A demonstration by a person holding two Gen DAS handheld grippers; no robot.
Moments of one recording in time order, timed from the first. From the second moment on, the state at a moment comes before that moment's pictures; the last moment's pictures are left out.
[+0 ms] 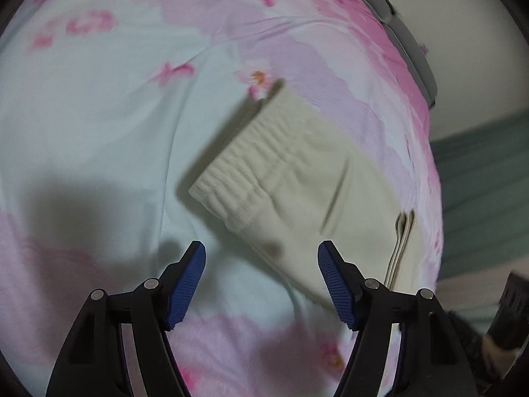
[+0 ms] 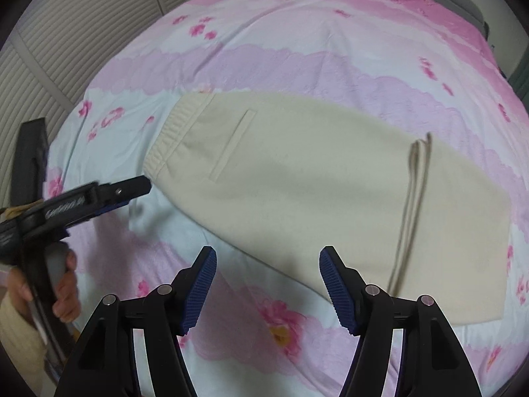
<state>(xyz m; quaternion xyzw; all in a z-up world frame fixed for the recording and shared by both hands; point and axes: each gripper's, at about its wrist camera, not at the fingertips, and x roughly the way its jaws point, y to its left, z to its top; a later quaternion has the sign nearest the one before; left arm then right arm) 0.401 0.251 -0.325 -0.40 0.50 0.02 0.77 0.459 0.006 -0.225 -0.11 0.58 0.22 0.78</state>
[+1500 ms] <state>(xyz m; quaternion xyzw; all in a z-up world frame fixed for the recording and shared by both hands) 0.487 -0.021 -0.092 -0.15 0.41 -0.14 0.89 0.446 -0.231 -0.124 0.03 0.49 0.07 0.87</state>
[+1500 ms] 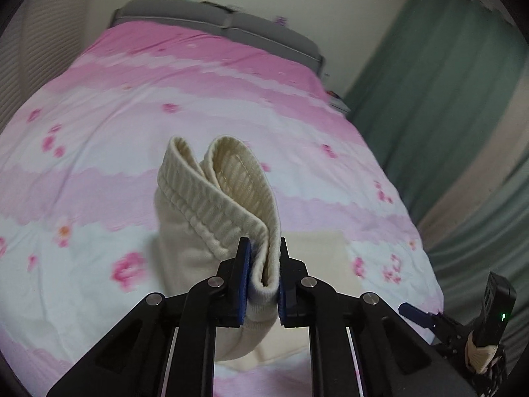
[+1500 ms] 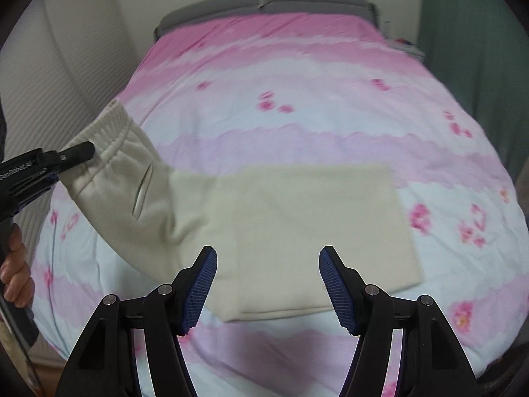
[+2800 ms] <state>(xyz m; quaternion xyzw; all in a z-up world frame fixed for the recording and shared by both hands) 0.493 -0.357 -0.216 0.00 0.57 -0.11 0.82 0.414 -0.569 -0.172 0.11 0.52 0.01 0.84</state>
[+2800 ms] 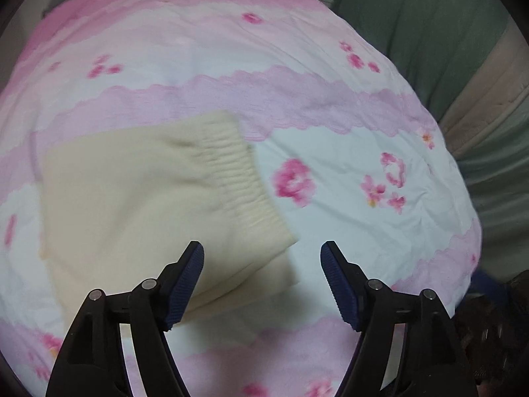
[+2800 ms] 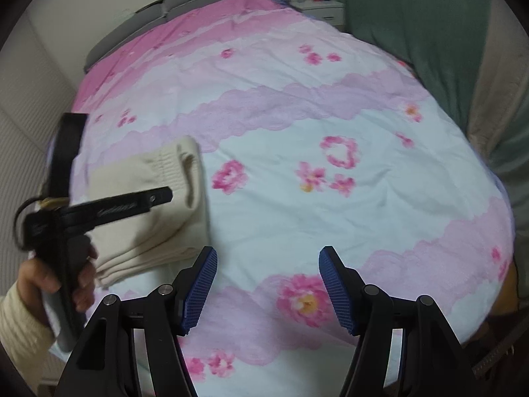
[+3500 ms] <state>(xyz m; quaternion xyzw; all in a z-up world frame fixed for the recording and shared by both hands) 0.398 -0.143 -0.245 -0.08 0.59 0.12 0.79 0.500 -0.469 -0.262 0.17 0.57 0.12 0.80</state>
